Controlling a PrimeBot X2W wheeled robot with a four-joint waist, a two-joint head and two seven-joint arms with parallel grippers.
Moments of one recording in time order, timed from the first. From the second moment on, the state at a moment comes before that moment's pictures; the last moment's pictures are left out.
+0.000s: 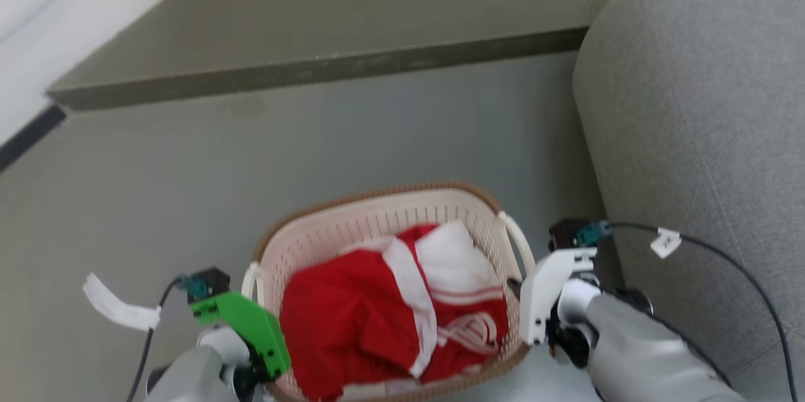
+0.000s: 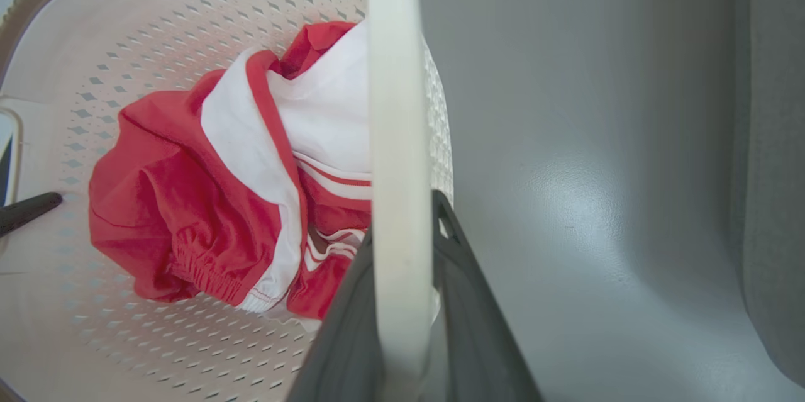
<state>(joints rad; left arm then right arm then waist) -0.51 -0.04 -0.32 1.23 -0.65 -0.09 0.19 -0.53 -0.01 0.78 1.14 0.81 0.06 0.08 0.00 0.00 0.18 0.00</state>
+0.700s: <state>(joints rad) -0.70 -0.02 -0.33 1.18 -0.63 -0.08 0.09 -0.75 -0.01 0.76 1.12 0.80 0.02 0.00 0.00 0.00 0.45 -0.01</state>
